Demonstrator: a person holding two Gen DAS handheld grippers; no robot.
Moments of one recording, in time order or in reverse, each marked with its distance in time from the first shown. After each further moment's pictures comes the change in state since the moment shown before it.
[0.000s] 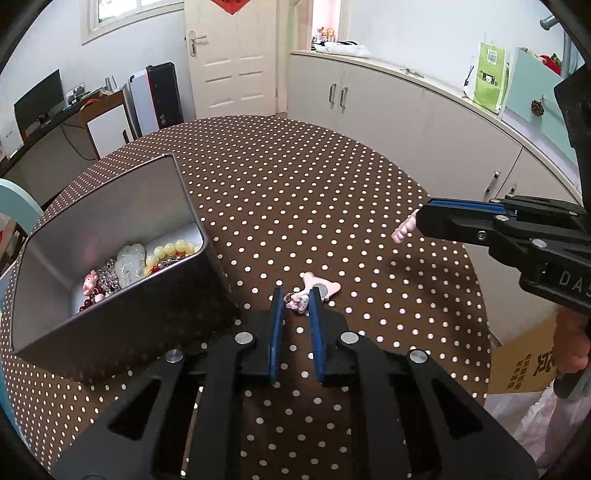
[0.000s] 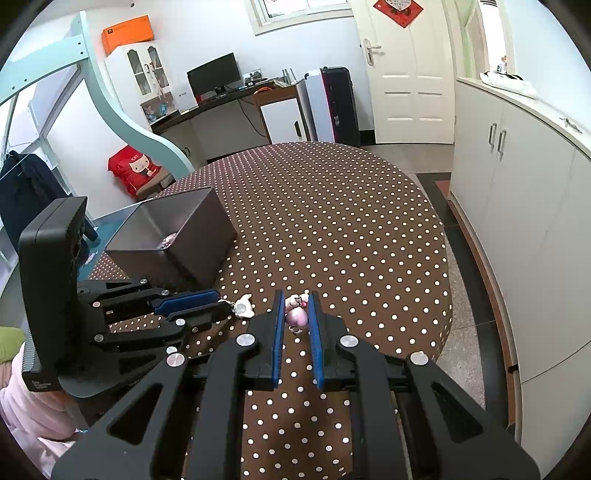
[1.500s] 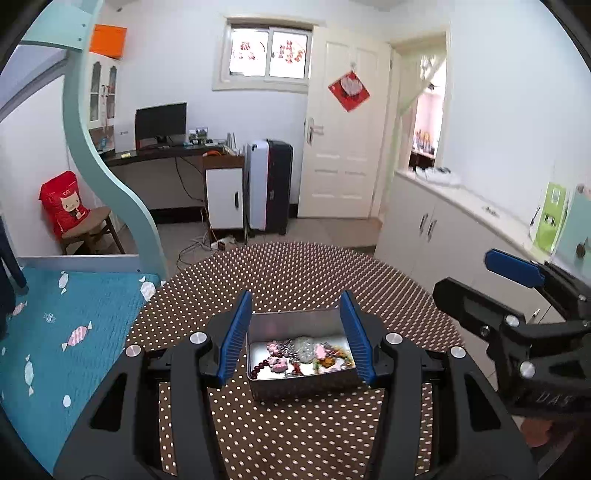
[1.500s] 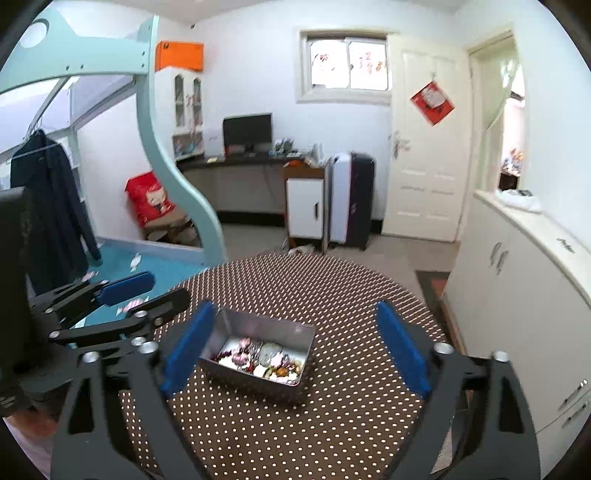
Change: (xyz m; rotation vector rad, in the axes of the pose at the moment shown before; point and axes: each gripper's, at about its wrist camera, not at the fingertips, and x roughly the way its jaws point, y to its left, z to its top) left arm -0.209 0.061 0.018 -0.296 -0.387 0.305; right arm -0.065 0.135 0.070 -0.199 -0.292 -0.081
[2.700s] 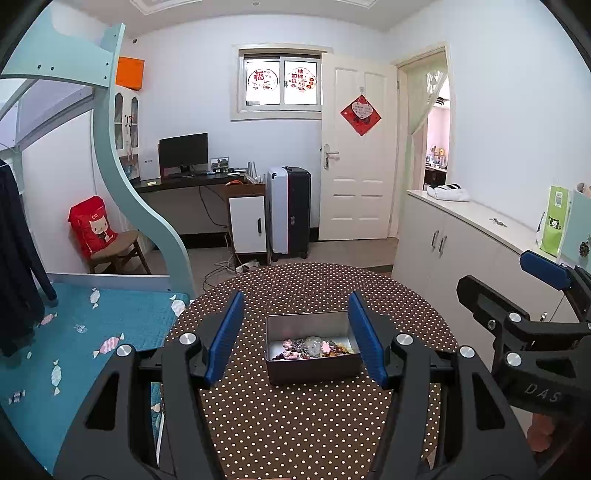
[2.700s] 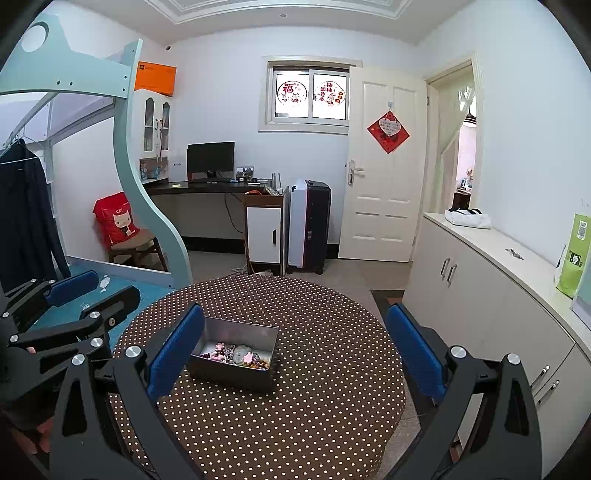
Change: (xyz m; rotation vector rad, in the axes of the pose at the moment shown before) left arm -0.079 -0.026 0.000 0.036 -0.086 0.104; right arm -0.062 0.011 -0.015 0.005 -0.099 -0.161
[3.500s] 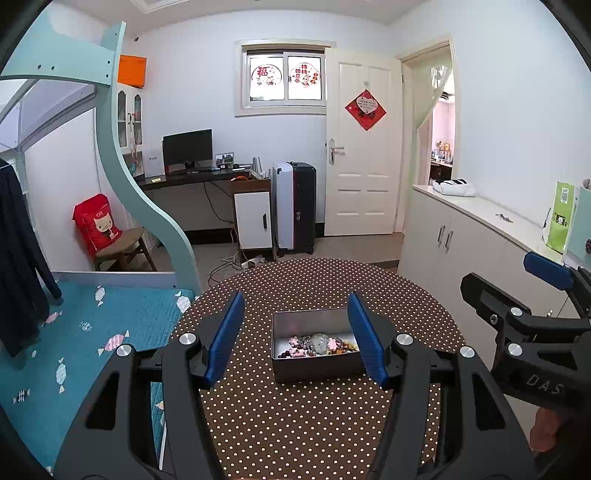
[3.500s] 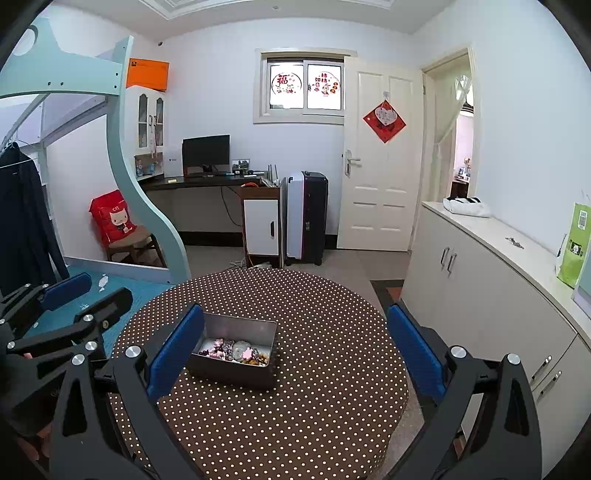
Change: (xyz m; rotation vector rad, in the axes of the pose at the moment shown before) left arm 0.007 0.002 -0.003 0.002 0.018 0.019; right arm 0.011 -0.001 0.000 0.028 0.042 -0.009
